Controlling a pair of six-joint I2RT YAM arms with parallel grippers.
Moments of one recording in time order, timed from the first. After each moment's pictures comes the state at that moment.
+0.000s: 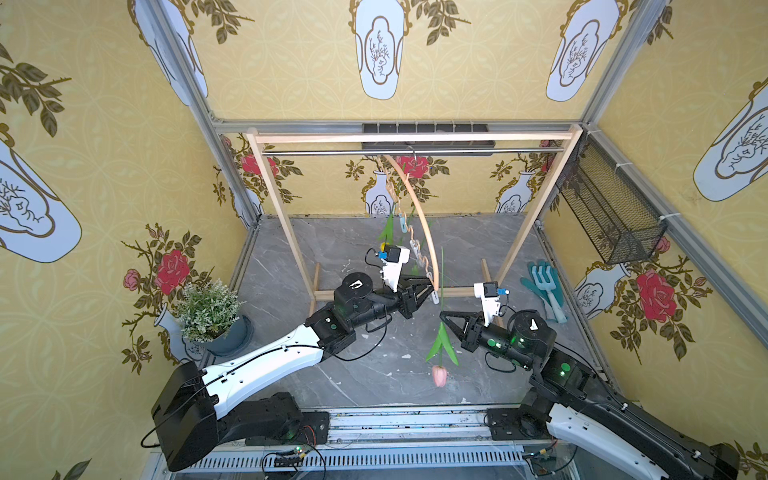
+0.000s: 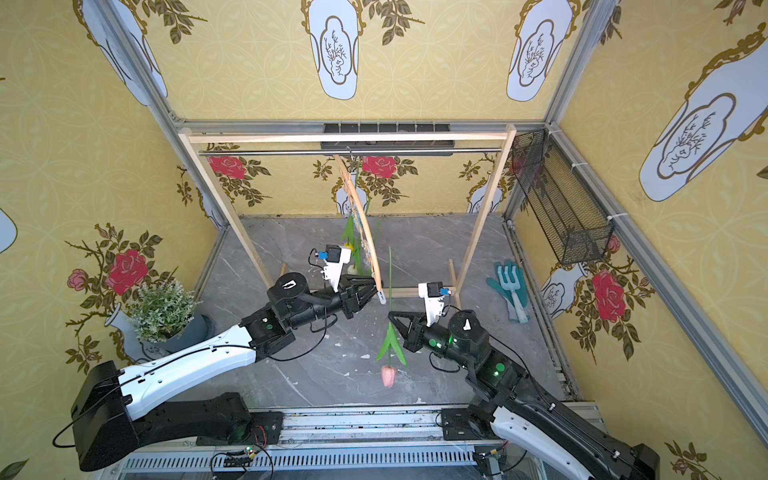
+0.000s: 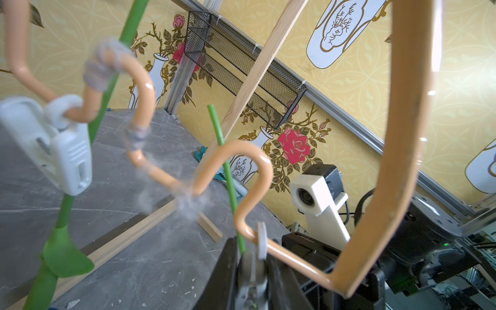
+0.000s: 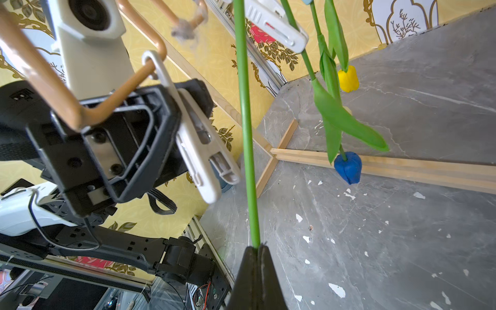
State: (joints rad) left arm -0.92 1.21 0.84 0.36 0.25 -0.58; right arm 0.90 0.59 0.48 -0.05 -0.19 0.72
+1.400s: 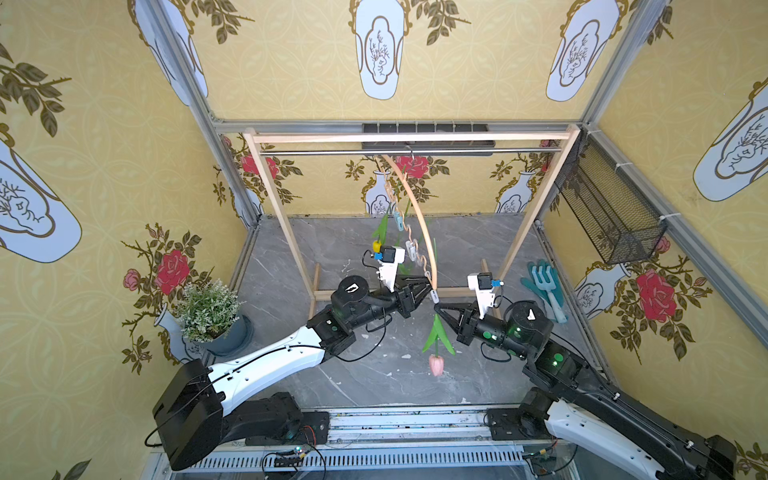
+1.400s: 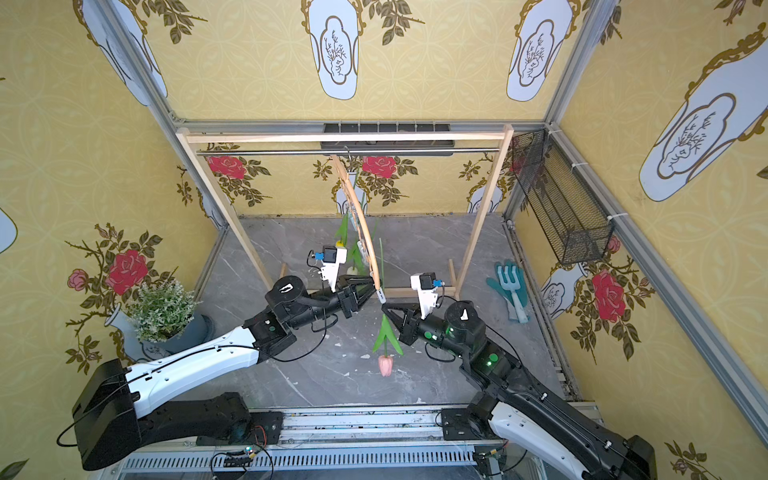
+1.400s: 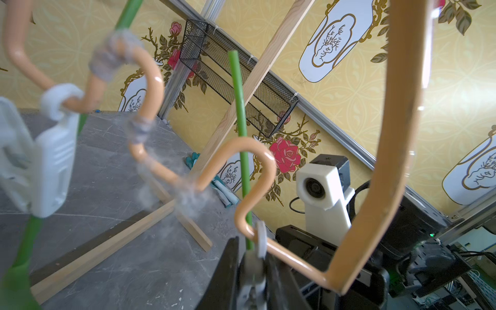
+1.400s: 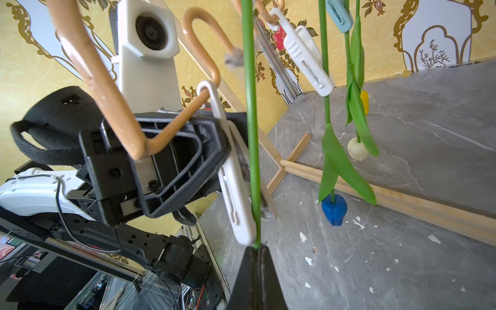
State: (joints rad) left arm -0.90 1.22 0.78 0.49 0.27 -0.65; right arm 0.86 0.68 0.52 0.05 -0.28 0.61
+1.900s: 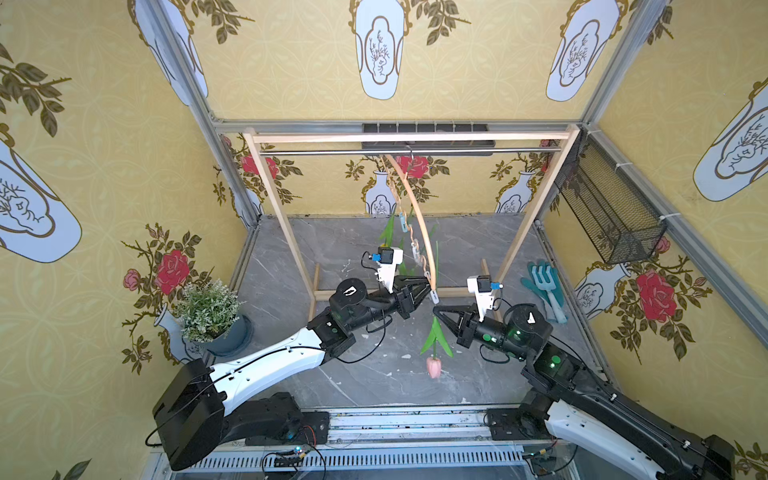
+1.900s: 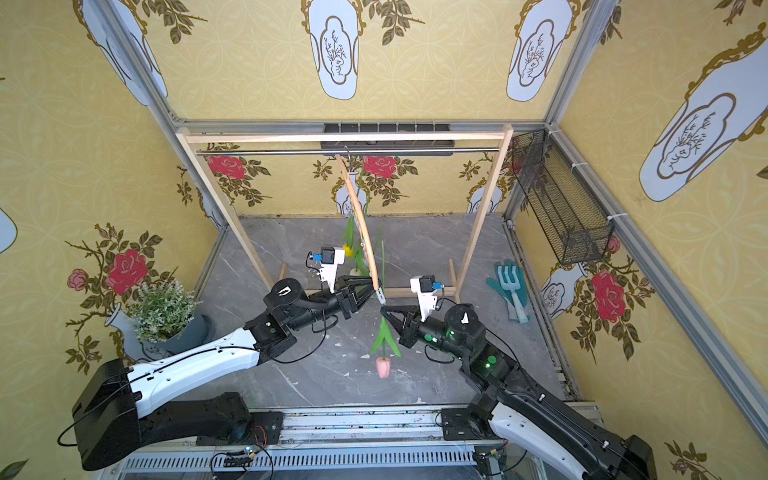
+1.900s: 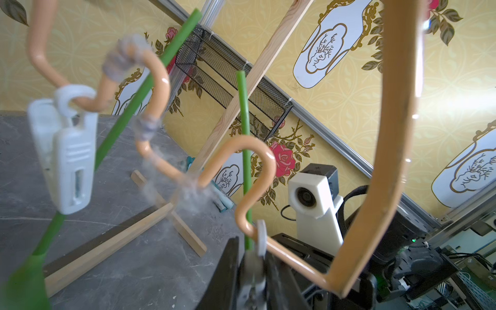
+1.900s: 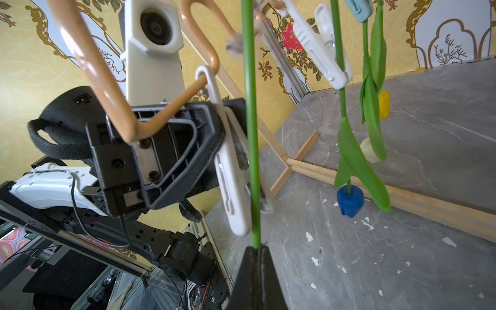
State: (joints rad) left arm -0.90 1.22 0.75 0.55 0.27 -0.68; right arm 0.86 0.67 0.48 0.11 -0.31 0.63
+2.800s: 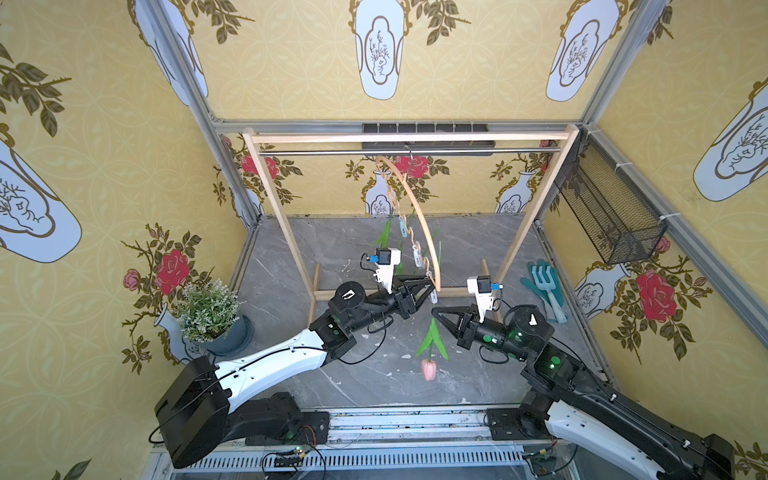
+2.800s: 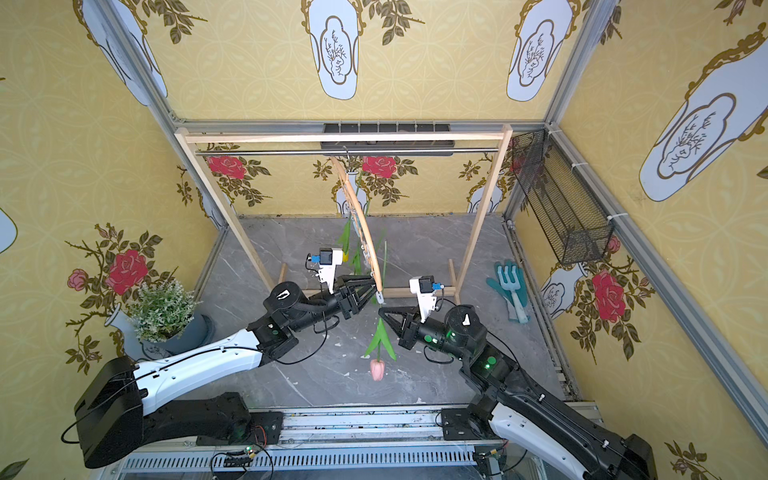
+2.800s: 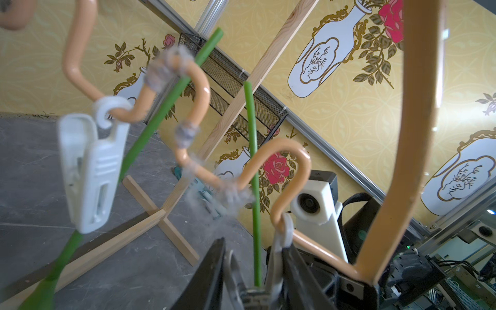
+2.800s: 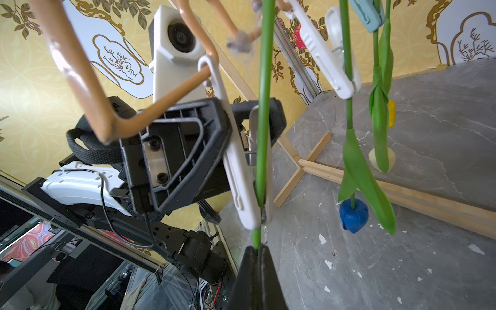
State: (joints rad) left arm -0.90 1.23 0.72 0.64 0.26 -0.71; right arm 0.87 0.66 0.47 0.15 -0.34 0.65
